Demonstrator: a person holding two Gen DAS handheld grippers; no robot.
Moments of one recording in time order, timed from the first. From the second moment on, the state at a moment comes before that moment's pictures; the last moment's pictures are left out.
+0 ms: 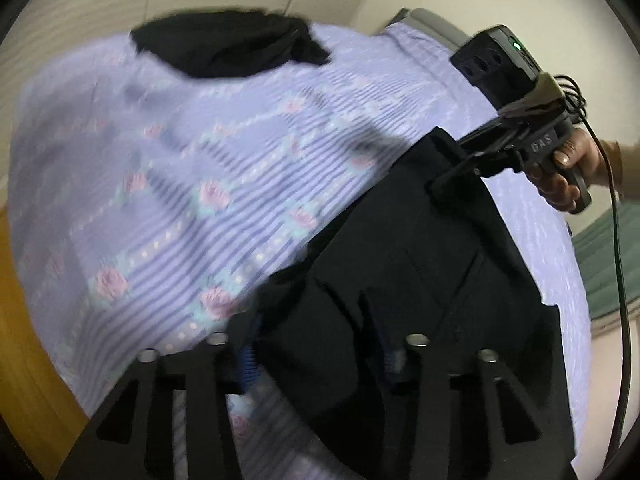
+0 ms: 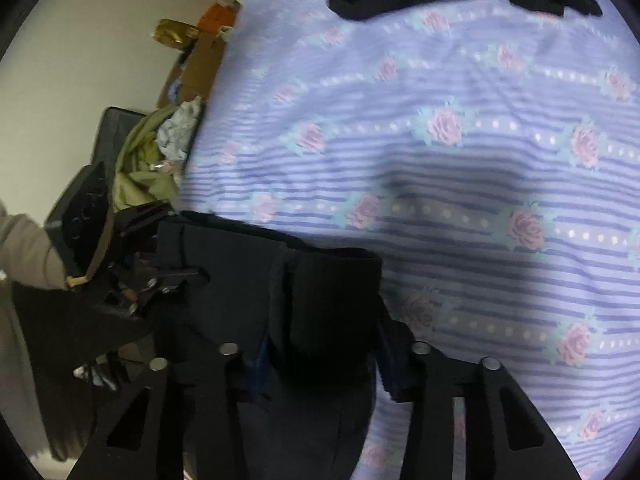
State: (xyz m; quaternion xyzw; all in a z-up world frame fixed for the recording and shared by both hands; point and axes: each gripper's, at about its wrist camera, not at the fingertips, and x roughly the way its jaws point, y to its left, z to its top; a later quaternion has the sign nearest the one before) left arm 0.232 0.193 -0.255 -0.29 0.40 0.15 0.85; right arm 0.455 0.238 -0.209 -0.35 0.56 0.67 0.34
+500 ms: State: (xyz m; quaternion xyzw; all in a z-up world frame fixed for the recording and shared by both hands) left arm 0.221 0.055 -0.111 -0.09 0.33 0.12 0.93; right arm 0.434 0.097 -0.061 -0.37 0.45 0.70 0.41
